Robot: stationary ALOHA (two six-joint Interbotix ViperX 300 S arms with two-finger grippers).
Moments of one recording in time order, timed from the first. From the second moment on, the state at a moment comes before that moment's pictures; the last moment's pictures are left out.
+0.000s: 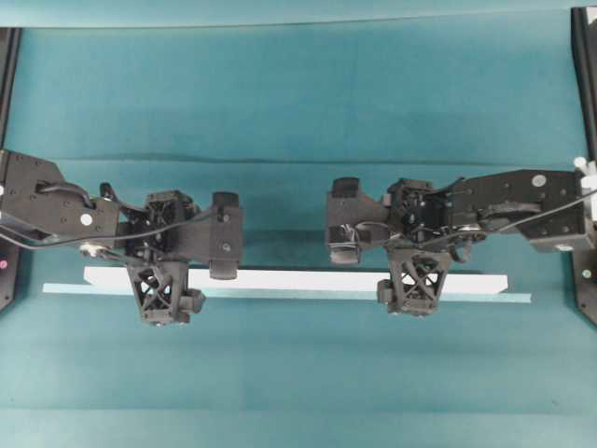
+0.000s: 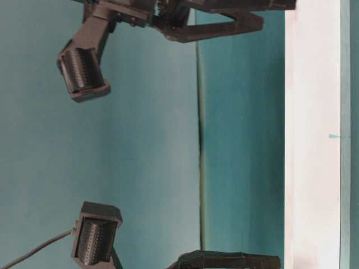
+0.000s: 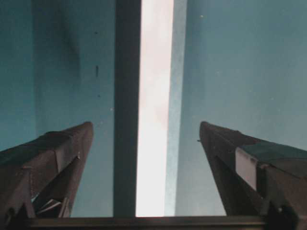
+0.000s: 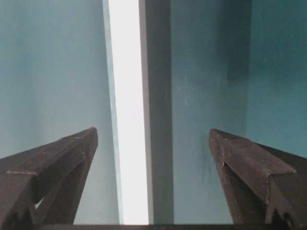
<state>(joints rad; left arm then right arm) -0.02 -0.05 0.73 0.02 0.46 -0.06 -0.03 0.01 0.60 0.10 0.65 -0.05</state>
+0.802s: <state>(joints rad) -0.01 0.00 0.77 0.02 0.37 -0.06 -0.02 0.09 0.65 0.10 0.55 -0.05</state>
